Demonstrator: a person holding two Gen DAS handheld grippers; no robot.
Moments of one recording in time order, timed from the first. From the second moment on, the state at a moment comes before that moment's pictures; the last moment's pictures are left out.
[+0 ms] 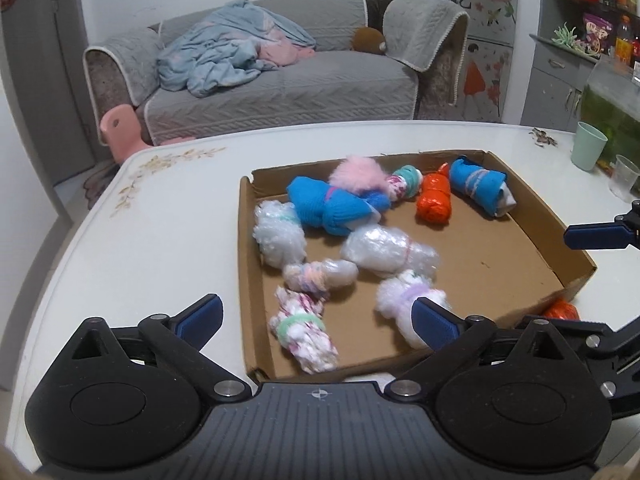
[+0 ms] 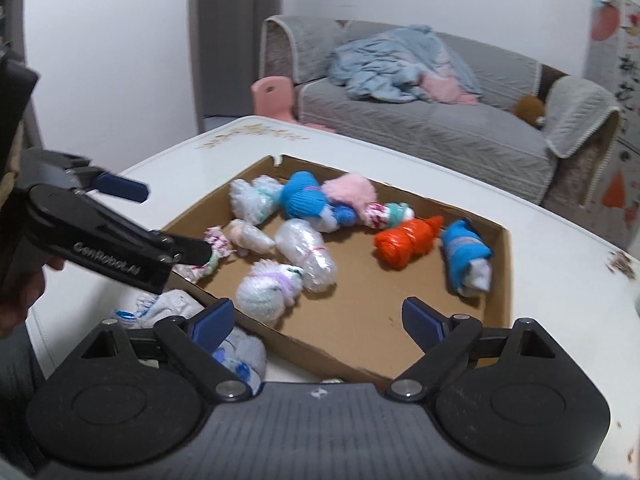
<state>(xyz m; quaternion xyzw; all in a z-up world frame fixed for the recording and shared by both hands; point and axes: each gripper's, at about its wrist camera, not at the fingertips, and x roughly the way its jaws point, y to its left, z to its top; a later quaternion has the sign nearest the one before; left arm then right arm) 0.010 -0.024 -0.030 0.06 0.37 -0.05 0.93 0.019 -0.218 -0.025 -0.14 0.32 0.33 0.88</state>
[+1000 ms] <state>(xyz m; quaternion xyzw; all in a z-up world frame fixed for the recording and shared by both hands) -0.066 0.010 -0.084 -0.01 0.36 -0.02 0.93 0.011 -0.284 -0.092 -0.03 0.32 0.26 0.91</state>
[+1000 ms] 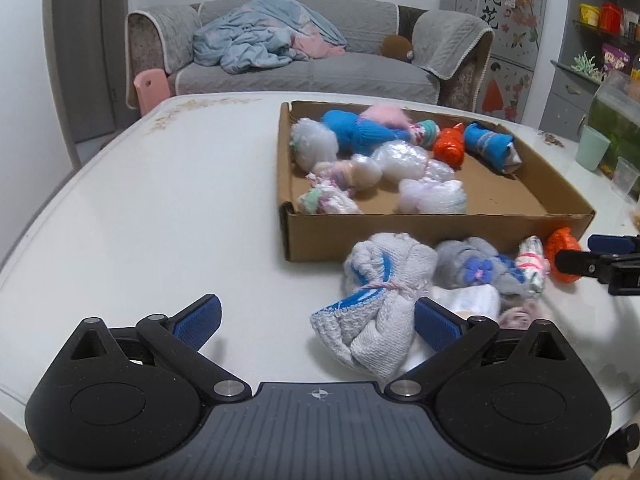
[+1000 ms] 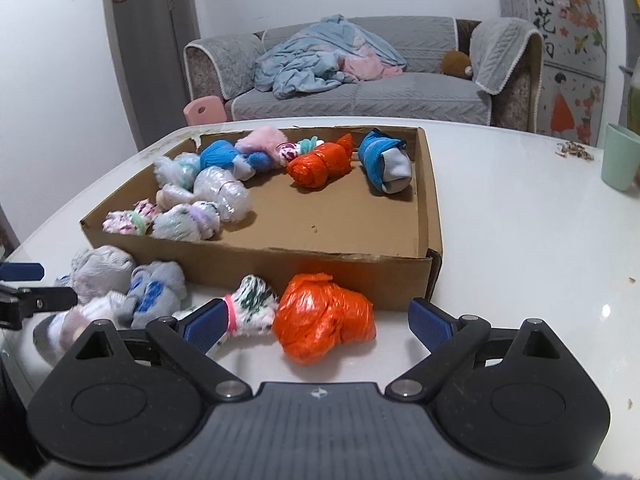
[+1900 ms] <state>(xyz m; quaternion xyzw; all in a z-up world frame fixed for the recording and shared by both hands) -0.041 -0.011 -0.090 0.08 0.35 -0.14 0.92 0.003 -0.293 -0.098 -0.05 0.31 0.29 0.91</state>
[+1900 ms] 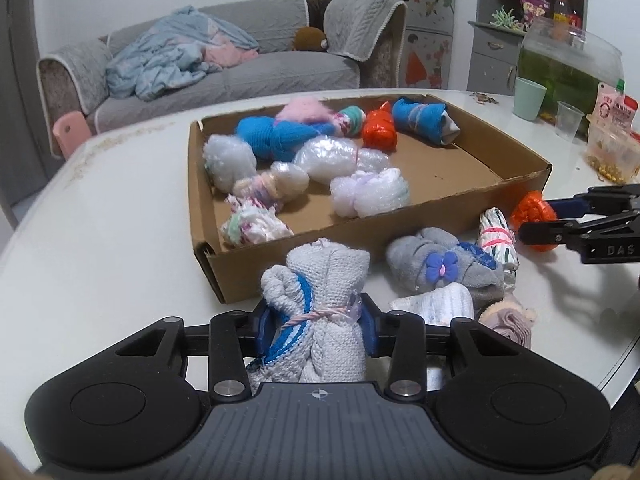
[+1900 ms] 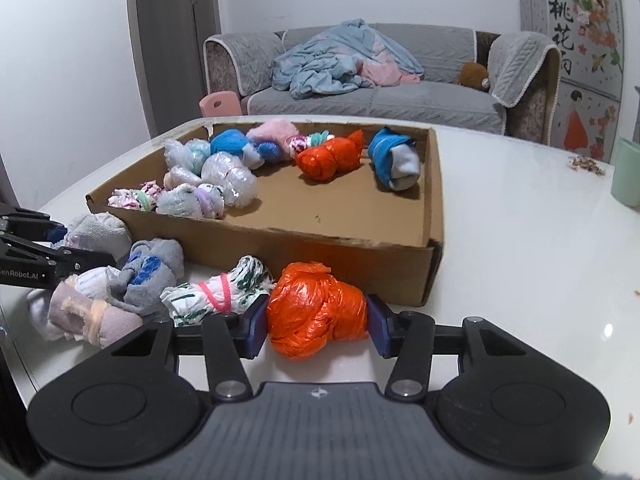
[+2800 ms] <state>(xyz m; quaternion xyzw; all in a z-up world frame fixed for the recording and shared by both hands) 0.065 -0.082 0.009 0.09 0.28 -0.19 0.94 0.083 -0.295 0.005 -0.11 0.21 0.38 0.90</state>
